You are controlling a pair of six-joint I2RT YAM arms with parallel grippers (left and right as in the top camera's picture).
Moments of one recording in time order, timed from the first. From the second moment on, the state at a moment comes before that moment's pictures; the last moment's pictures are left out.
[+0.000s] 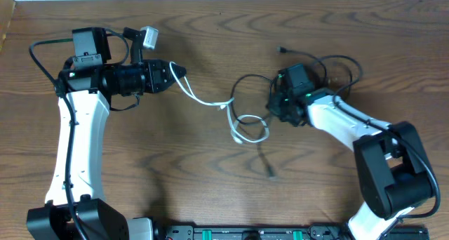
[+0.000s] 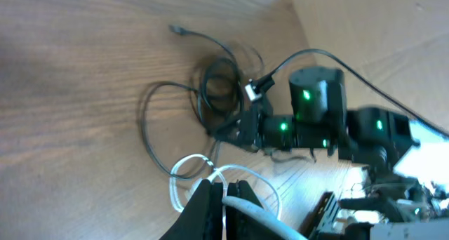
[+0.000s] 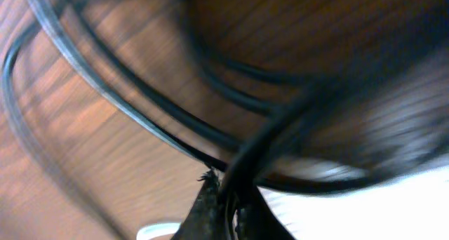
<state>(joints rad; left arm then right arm) 0.14 1.52 1.34 -0.87 1.02 0.09 0.39 1.84 1.03 -0.35 -0.12 1.03</state>
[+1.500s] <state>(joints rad) 0.21 1.47 1.34 -0.85 0.90 0.07 -0.03 1.42 1.03 -0.82 -0.28 0.42</state>
